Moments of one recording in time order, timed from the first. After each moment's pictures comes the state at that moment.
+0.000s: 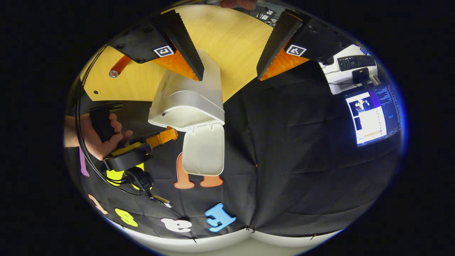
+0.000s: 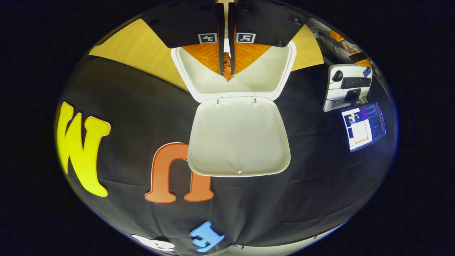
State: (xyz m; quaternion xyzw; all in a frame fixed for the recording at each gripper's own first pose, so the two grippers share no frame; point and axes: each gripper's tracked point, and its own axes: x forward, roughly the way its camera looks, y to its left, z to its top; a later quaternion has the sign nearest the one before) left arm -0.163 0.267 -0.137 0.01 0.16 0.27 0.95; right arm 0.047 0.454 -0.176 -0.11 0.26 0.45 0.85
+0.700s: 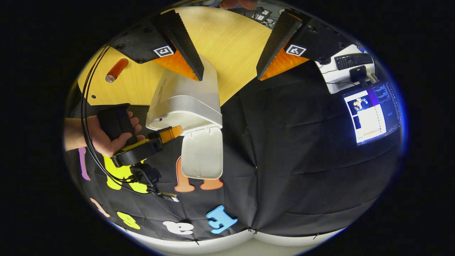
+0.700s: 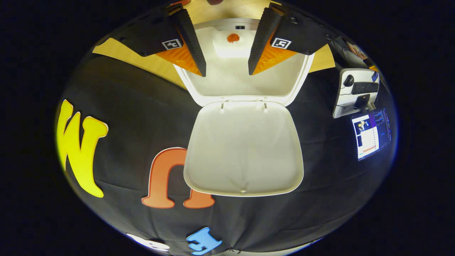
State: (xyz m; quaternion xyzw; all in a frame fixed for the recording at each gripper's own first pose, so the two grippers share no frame) left arm -0.162 0.265 -0.141 0.02 0.16 0.26 0.95; right arm 0.065 0.460 -0.194 -0.12 0.25 0.42 0.86
